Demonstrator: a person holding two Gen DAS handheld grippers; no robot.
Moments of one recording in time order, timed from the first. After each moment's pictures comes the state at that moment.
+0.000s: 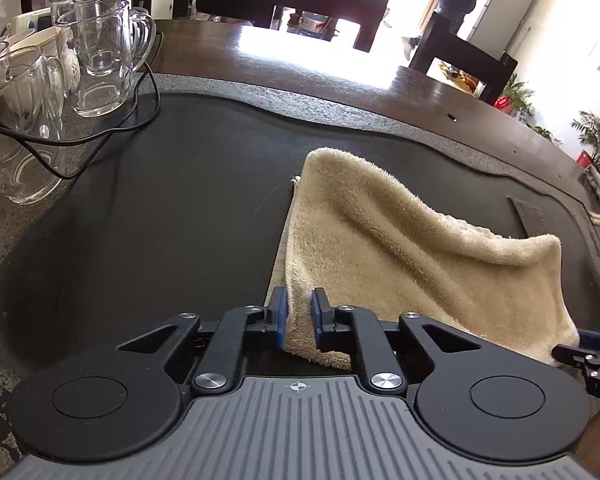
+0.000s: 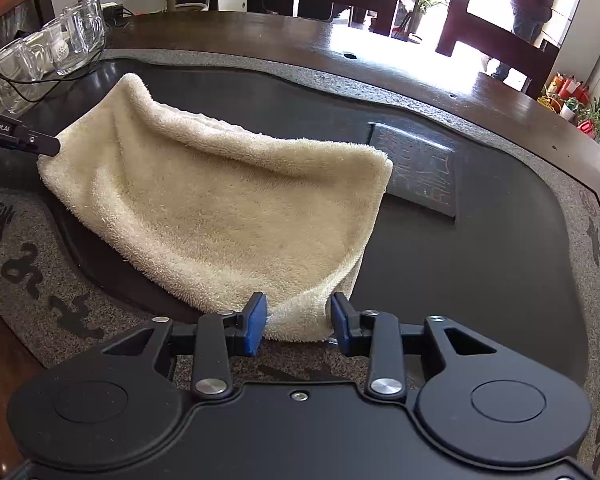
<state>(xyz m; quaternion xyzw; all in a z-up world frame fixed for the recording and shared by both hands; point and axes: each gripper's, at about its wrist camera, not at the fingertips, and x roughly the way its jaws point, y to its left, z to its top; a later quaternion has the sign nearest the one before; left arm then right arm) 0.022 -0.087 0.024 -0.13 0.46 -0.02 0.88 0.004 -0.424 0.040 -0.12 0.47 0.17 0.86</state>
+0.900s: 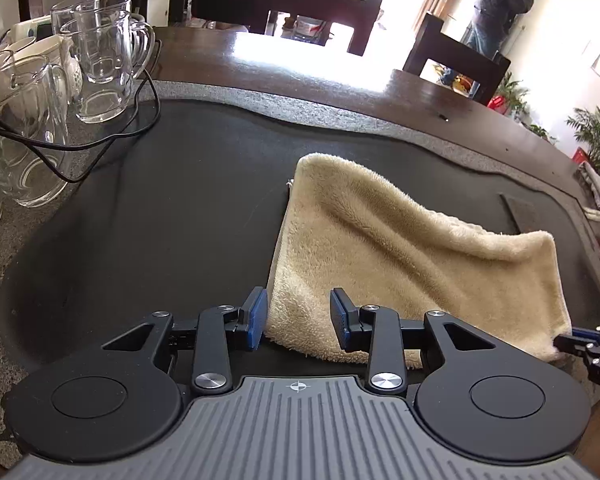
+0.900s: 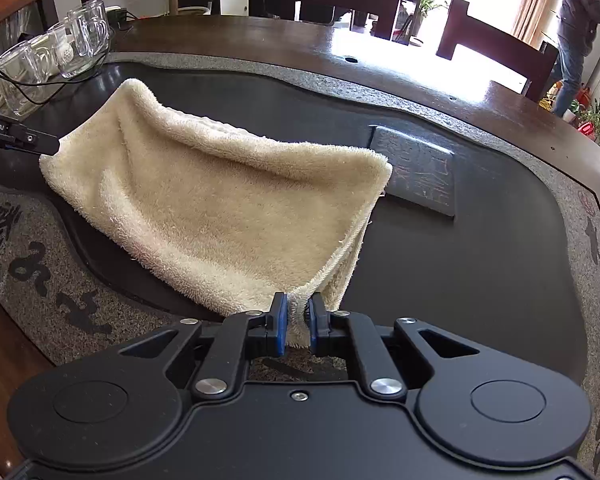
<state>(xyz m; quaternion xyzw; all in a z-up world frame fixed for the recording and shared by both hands) 0.015 -0.092 0.029 -0.11 0.45 -0.02 0.88 -0.002 -0.425 0.045 -0.12 0.46 0.17 0.86</state>
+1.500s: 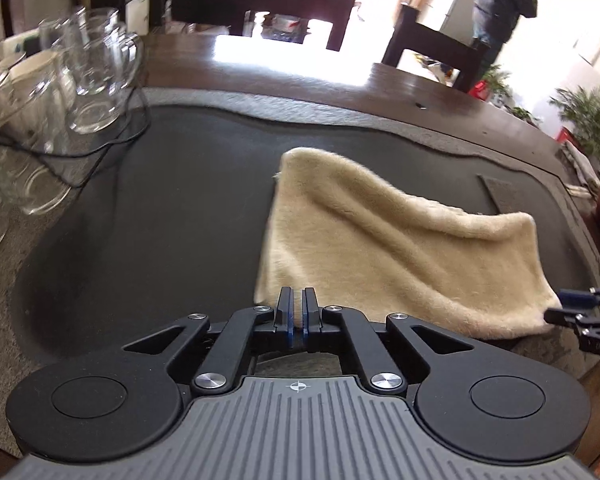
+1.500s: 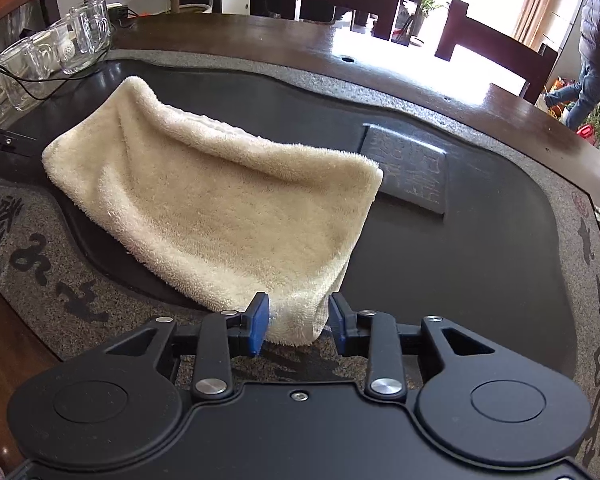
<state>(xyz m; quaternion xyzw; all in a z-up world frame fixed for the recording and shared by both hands) 0.000 -0.100 0.048 -0.09 0.45 -0.07 0.88 -0.004 -0.431 0.055 -0.13 0.45 0.17 0.86</state>
